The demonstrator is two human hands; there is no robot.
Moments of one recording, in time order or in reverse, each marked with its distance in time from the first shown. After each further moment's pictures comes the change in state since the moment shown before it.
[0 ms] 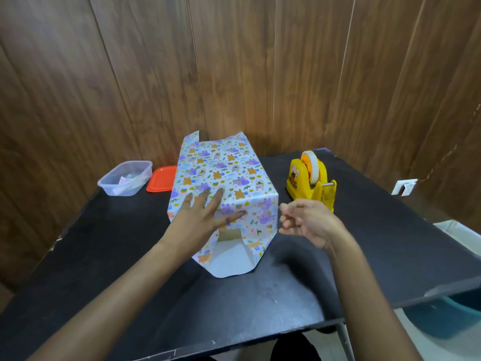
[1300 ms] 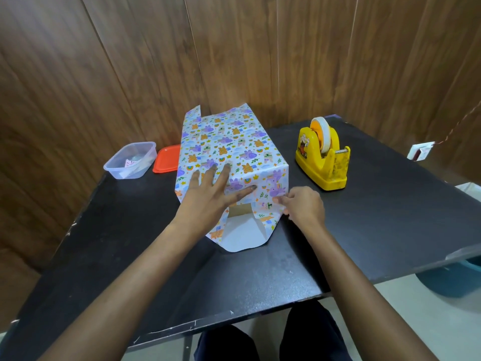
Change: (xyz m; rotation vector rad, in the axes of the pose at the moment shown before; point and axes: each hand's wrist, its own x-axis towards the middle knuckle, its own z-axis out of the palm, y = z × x) left_hand -0.002 0.005 -0.007 -0.039 -0.040 -0.021; right_hand 0.030 0.057 0.030 -0.757 0.428 -0.023
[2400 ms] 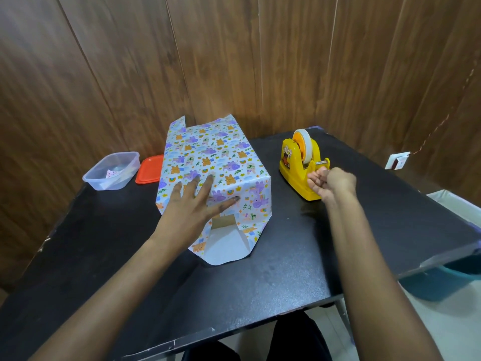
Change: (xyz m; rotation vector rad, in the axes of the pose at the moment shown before) left_hand 0.000 -0.001 0.005 -0.019 0.039 -0.008; right_hand 0.053 0.004 -0.088 1.117 0.159 0.442
